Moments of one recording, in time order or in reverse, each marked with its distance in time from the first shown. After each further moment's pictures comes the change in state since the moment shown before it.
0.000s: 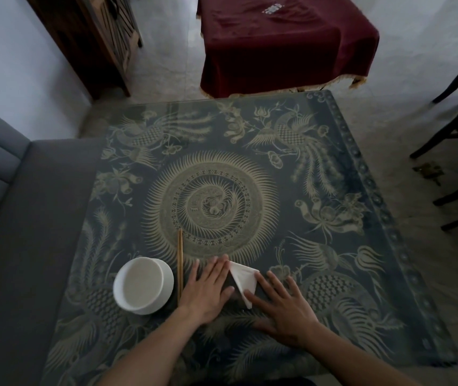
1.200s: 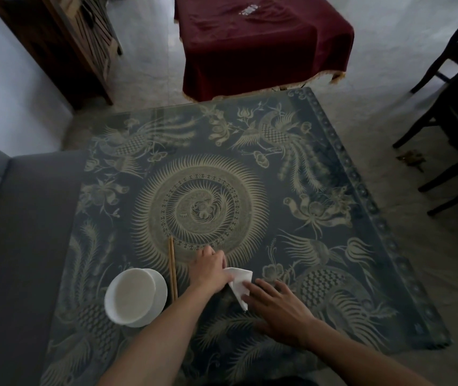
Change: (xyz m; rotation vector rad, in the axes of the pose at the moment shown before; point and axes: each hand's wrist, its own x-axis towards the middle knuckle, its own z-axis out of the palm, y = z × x) left_hand 0.050 0.013 -0.056 -0.307 0.032 -0.239; right_hand -0.004 -0.001 -0.013 -0.027 0.091 -0.135
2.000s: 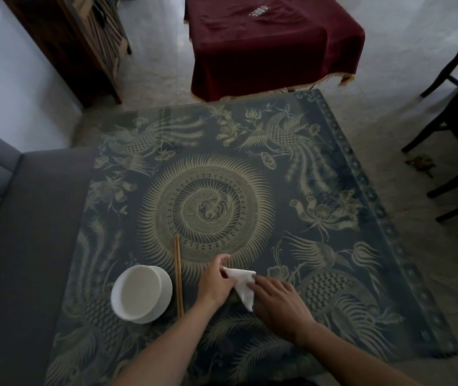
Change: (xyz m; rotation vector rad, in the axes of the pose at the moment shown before) left_hand -0.027 -0.005 0.027 -0.738 0.135 -0.066; right_hand 0.011 -0.005 0.007 0.201 0.206 0.159
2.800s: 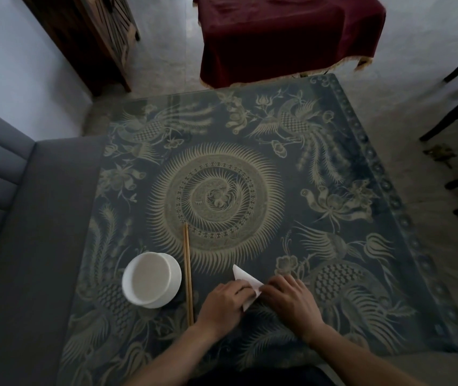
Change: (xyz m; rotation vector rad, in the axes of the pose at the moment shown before) left_hand -0.056 -0.037 0.013 0.520 -0.014 0.731; right_hand -0.013 -0.001 0.019 0.042 0.279 -0.029
